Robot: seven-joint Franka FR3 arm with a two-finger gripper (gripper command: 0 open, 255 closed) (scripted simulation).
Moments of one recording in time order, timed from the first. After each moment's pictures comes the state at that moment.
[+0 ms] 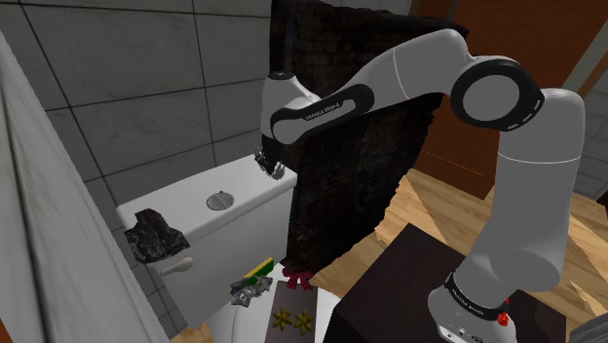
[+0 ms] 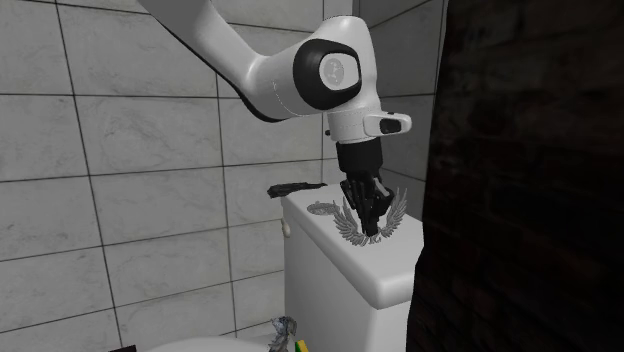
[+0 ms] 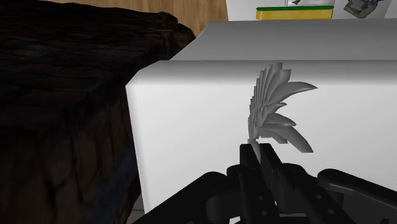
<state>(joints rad) 0.13 0.37 0.12 -1.79 -0.18 2.30 0.29</state>
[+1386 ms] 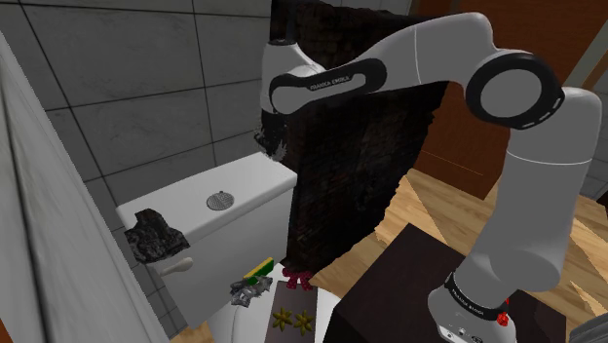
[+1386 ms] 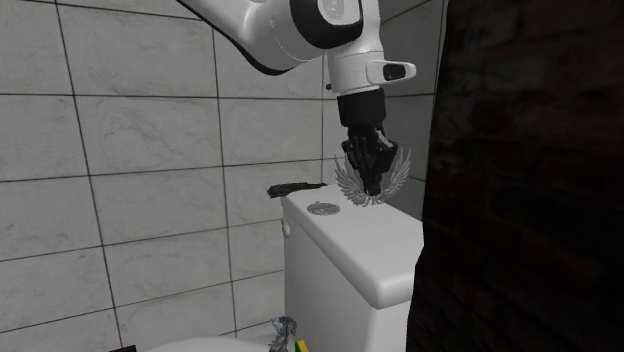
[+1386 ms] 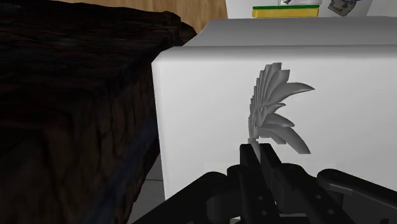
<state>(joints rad) 0.12 0.30 0.13 -1.69 -0.15 2.14 0.26</state>
